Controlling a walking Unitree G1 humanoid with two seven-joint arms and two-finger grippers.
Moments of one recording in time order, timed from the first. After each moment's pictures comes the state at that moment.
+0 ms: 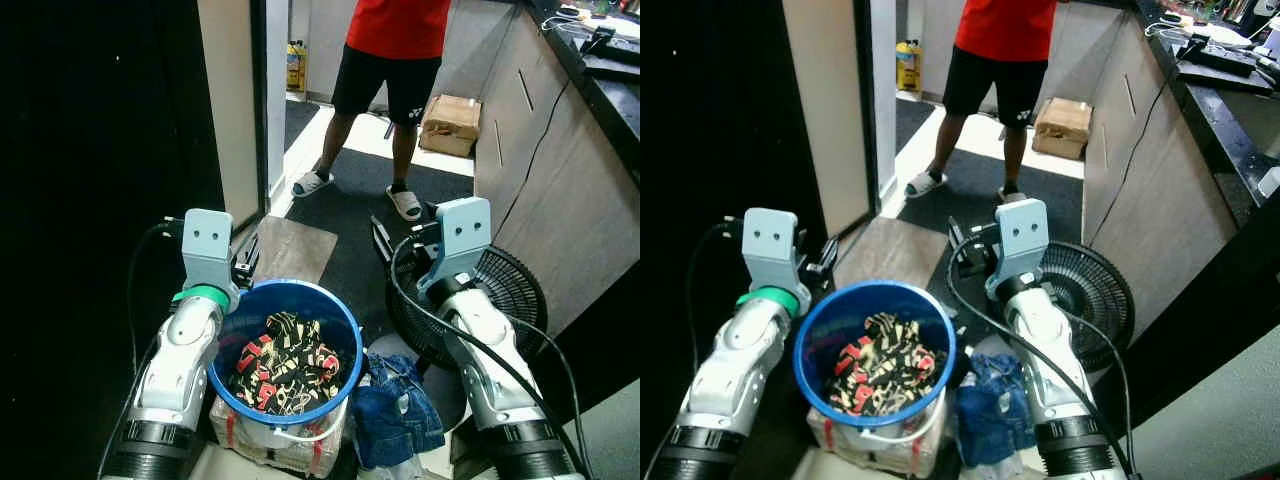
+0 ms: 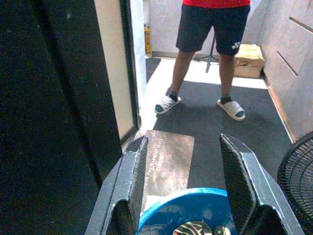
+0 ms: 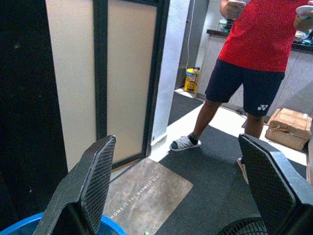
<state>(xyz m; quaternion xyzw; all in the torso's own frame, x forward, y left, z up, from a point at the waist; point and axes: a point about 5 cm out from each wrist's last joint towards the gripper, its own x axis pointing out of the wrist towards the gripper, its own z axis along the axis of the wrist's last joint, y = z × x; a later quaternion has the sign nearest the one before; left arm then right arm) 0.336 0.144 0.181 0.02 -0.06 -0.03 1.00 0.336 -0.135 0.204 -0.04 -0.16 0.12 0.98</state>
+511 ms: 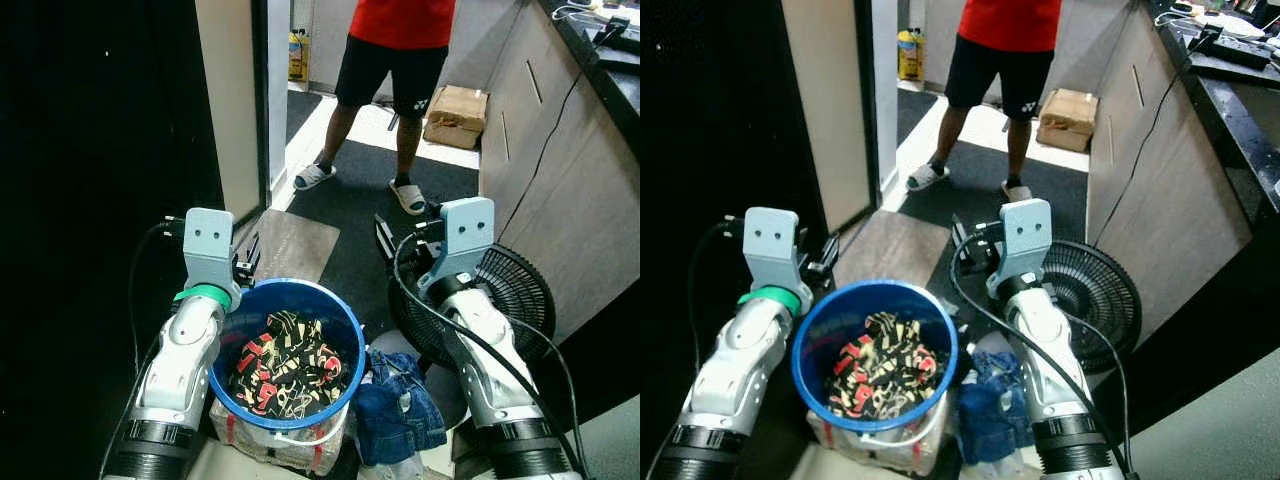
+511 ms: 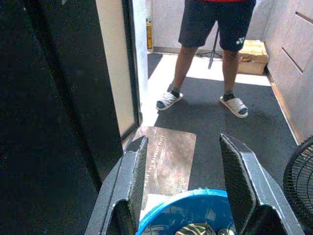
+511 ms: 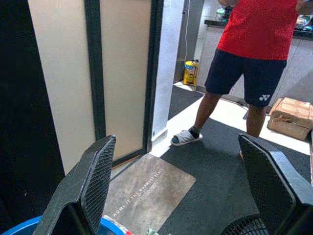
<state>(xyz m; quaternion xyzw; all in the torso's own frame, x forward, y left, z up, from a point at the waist) 0.337 0.142 0.183 0.02 -0.07 -0.03 1.00 0.338 -0.137 0.203 -0.03 -0.16 0.11 0.98</state>
